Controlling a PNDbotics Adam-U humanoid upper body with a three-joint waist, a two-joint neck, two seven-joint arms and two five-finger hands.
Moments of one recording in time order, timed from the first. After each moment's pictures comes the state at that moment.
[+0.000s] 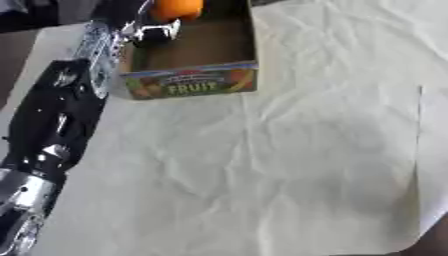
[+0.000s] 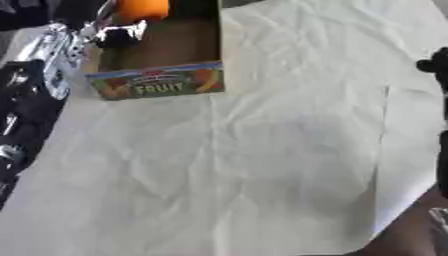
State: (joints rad) left arm -1.18 0.36 0.02 -0.80 -1.31 -0.31 0.22; right arm -0.26 -0.26 0.01 -1.98 0.12 -0.24 -0.18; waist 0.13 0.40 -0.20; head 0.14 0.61
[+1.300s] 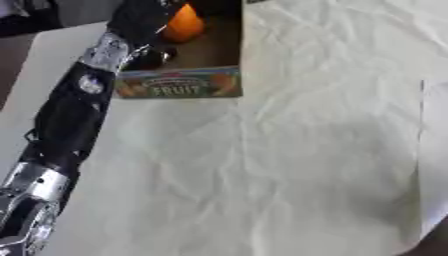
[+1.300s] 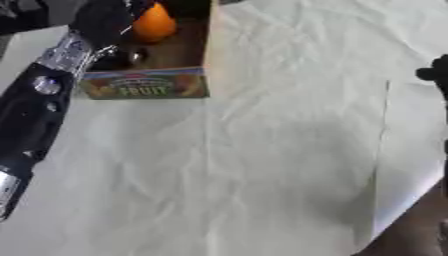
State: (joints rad) left arm -1.19 0.37 0.06 -0.75 -1.86 -0.20 0.30; right arm -0.26 -0.26 0.04 -1.98 0.11 -0.23 -0.14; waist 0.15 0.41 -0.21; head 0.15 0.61
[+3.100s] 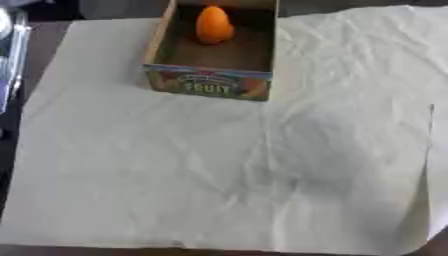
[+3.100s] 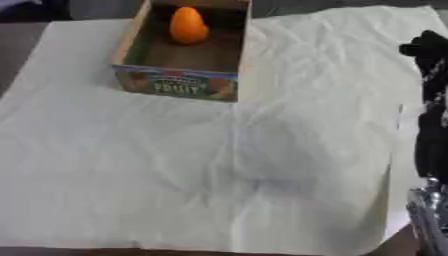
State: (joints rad) left arm -0.79 0.33 0.05 -1.79 -0.36 0.11 0.35; right arm -0.23 -0.26 -0.04 -1.98 0.08 -0.25 -0.22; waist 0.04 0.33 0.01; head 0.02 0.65
